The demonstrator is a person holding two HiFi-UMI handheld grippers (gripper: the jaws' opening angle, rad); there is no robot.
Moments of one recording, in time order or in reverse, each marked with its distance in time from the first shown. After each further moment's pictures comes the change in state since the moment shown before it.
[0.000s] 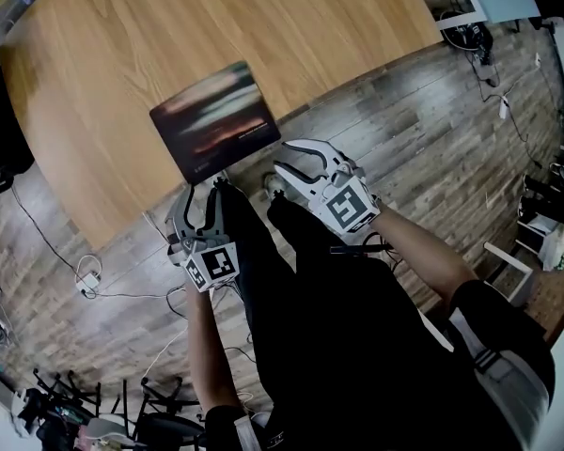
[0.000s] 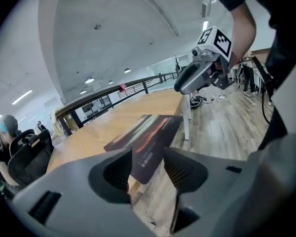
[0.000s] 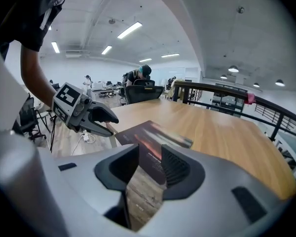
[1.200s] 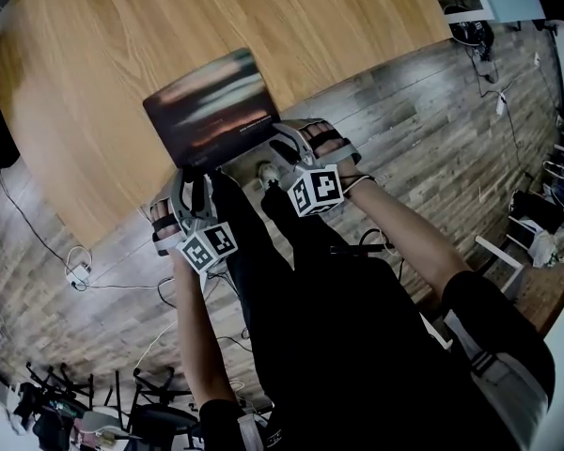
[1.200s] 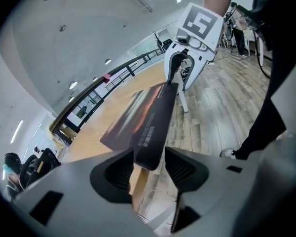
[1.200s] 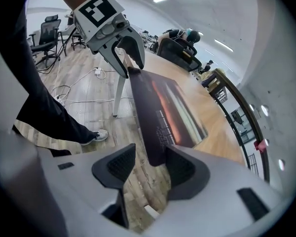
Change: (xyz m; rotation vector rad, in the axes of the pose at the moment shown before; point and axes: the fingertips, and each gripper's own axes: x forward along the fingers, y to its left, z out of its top) left arm 0.039 0.006 -0.048 0.298 0.206 0.016; right arm 0.066 0.000 -0.111 -0.640 0.432 -0.009
